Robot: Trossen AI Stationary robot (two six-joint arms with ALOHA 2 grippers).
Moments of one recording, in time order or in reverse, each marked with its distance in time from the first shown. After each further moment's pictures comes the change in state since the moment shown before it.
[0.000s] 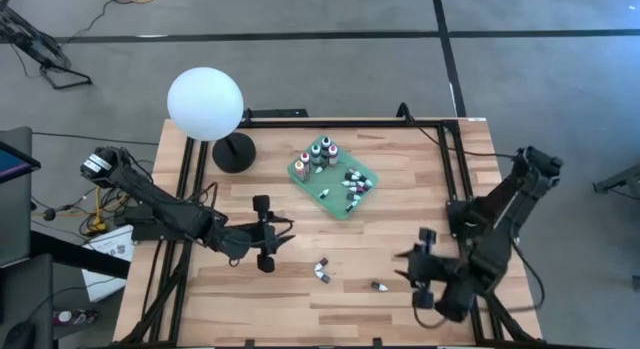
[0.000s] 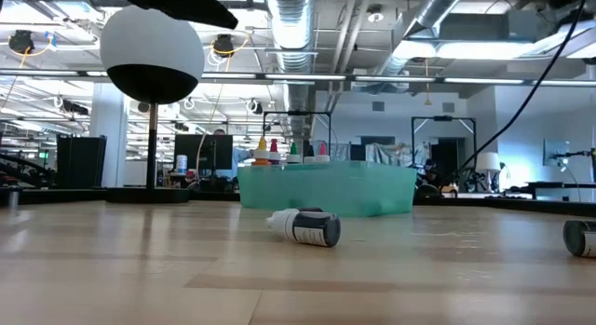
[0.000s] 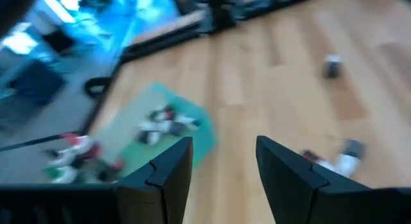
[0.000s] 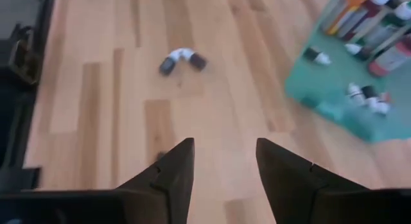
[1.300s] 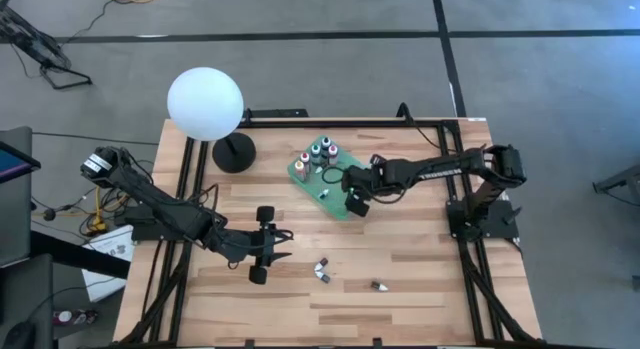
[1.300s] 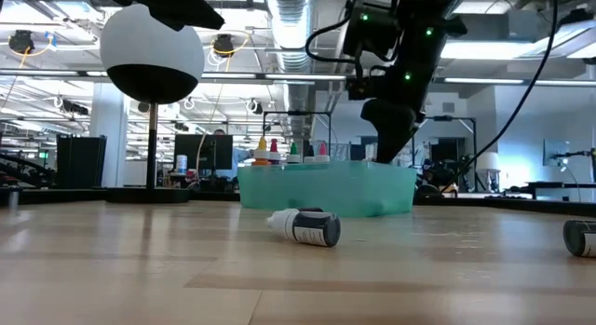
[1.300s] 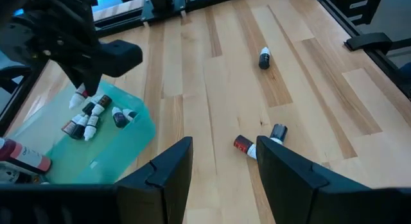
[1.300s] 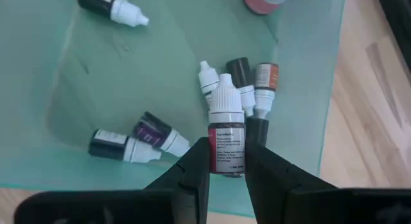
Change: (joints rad) left arm -0.016 0.000 0.000 -0.041 0.222 -0.091; right arm -1.017 0.271 0.000 0.233 -0.379 -0.611
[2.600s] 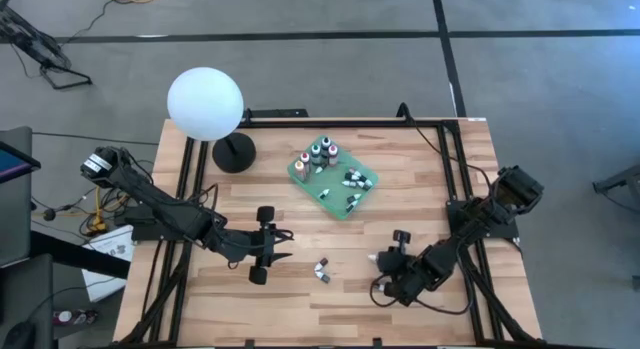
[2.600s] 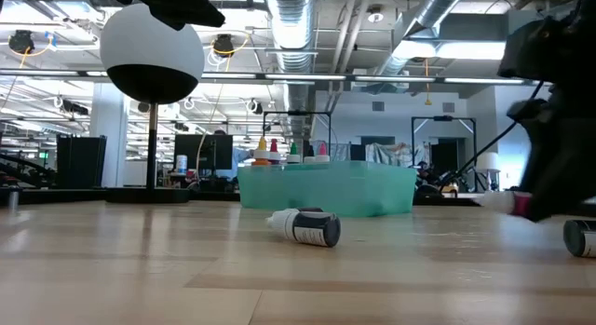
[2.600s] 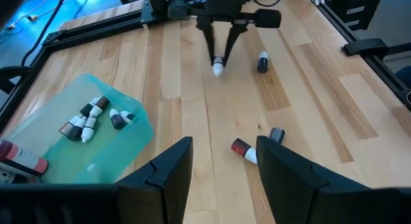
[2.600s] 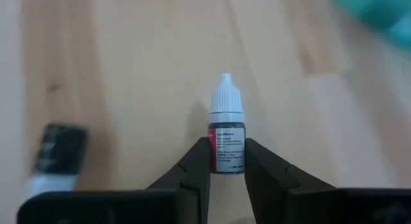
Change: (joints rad) left arm 0.000 0.000 0.000 0.012 0.004 -0.008; right arm 0.802 0.002 -0.302 0.247 0.207 0.491
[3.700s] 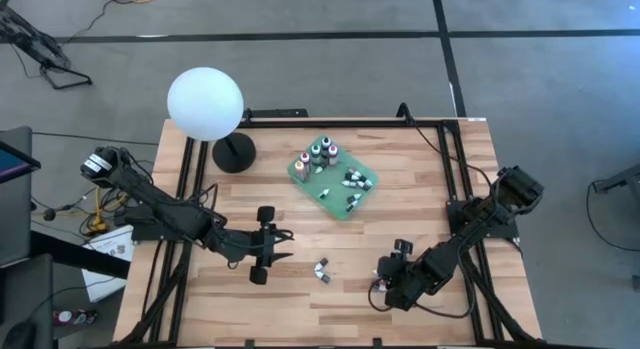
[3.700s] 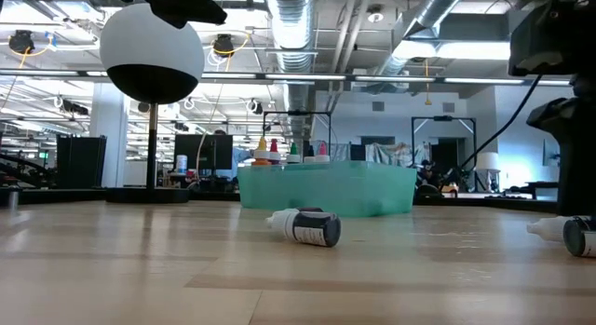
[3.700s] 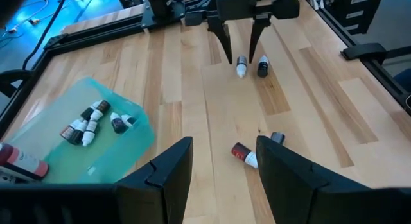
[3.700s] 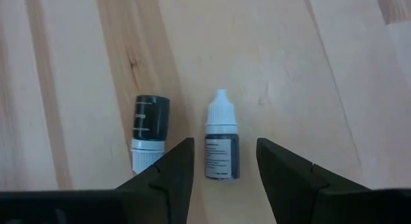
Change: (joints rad) left arm 0.000 0.000 0.000 0.015 -0.002 0.007; right arm 0.018 0.002 0.075 -0.051 -0.217 0.127
